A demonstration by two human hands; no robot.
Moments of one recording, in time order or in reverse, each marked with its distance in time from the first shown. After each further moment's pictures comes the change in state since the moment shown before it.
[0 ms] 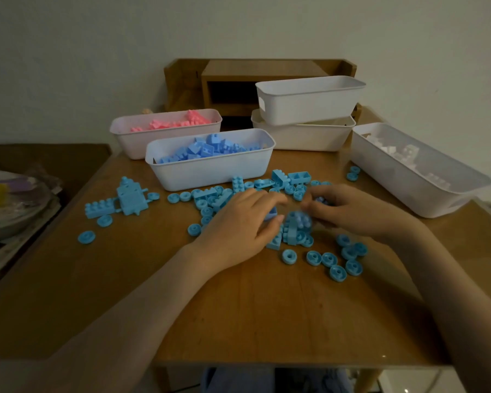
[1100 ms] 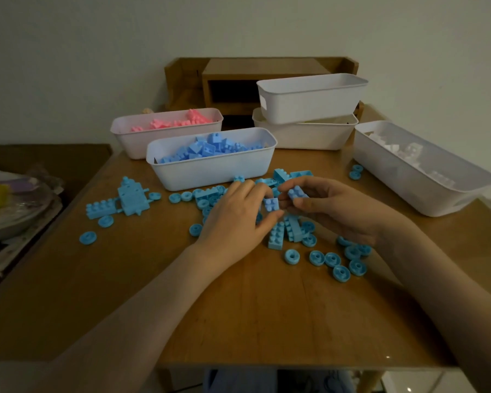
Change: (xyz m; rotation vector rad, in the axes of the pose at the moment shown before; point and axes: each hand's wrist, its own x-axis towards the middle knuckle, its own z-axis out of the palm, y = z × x) left_hand 0.001 -0.002 0.003 0.143 0.126 -0.175; right_hand 0.014 0.001 0.011 0.872 -0.048 0.107
